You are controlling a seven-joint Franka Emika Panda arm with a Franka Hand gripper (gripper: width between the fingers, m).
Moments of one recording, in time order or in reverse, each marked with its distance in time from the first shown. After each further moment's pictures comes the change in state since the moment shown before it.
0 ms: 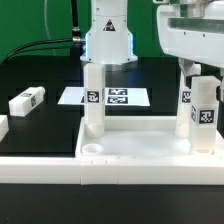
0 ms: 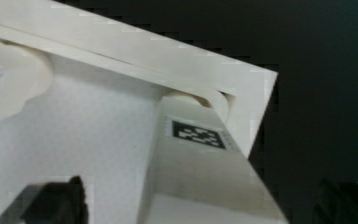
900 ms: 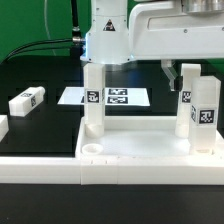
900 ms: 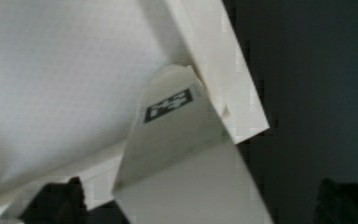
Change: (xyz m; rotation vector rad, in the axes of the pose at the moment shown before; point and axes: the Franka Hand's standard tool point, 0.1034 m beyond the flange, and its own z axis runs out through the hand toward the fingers) arm 0.005 -0.005 -0.007 -0.050 0.025 -0.937
